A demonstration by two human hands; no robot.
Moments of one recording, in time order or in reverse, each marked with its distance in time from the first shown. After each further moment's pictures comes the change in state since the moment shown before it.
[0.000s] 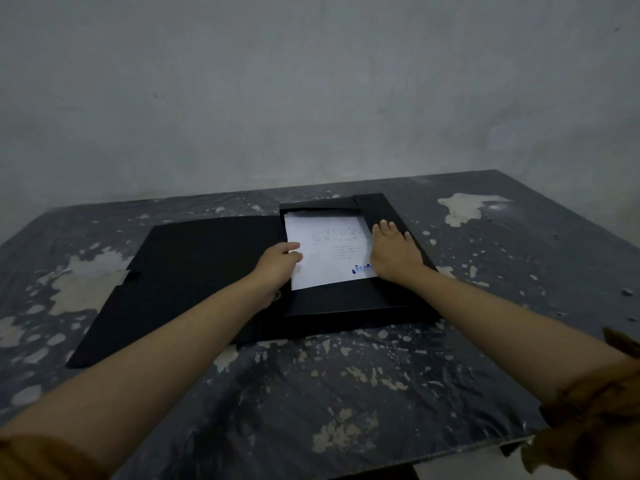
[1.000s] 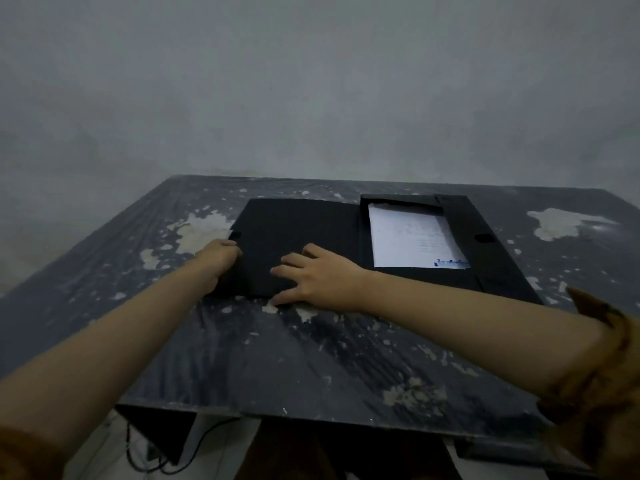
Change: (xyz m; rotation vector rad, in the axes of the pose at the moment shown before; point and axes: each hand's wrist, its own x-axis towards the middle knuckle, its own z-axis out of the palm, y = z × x) left_hand -0.051 -0.085 -0.173 0.040 0.466 -0.271; right_hand -0.086 -0.180 -0.001 -0.597 0.337 -1.357
